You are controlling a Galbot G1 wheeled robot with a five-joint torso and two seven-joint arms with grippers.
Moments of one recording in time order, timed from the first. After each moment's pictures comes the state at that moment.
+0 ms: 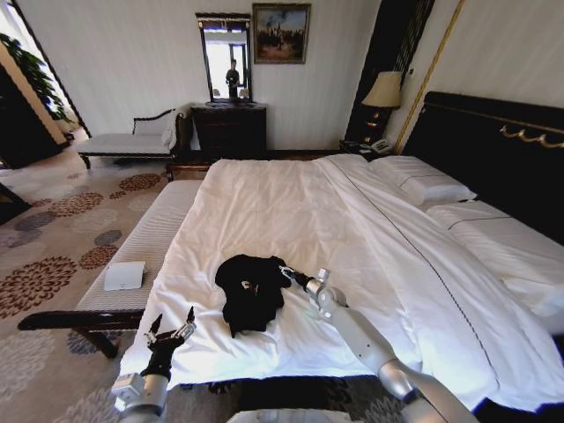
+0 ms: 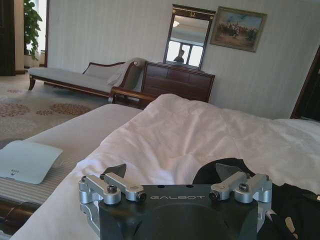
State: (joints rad) left arm 1.89 -1.42 -0.68 -2.19 -0.43 -0.05 -0.08; right arm -0.73 1.28 0.03 1.07 1.03 -0.20 -0.28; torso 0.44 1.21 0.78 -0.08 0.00
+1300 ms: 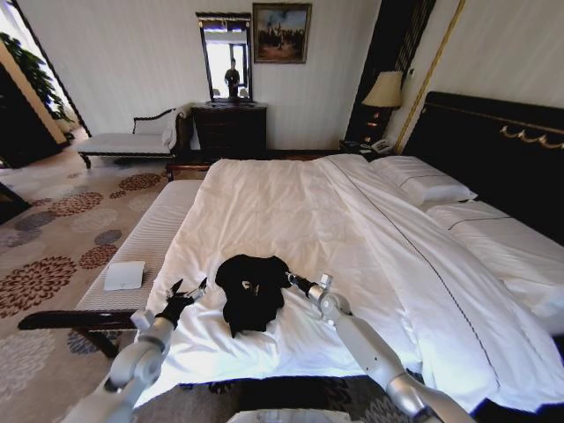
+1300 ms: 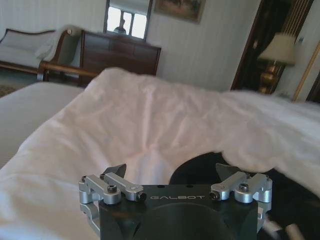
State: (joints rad) left arm 1.38 -0.92 -0.41 -1.84 -0.81 0.07 -0.10; right arm -0.81 1.23 0.05 1.17 1.02 -0.20 -0.23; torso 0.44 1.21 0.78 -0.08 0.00
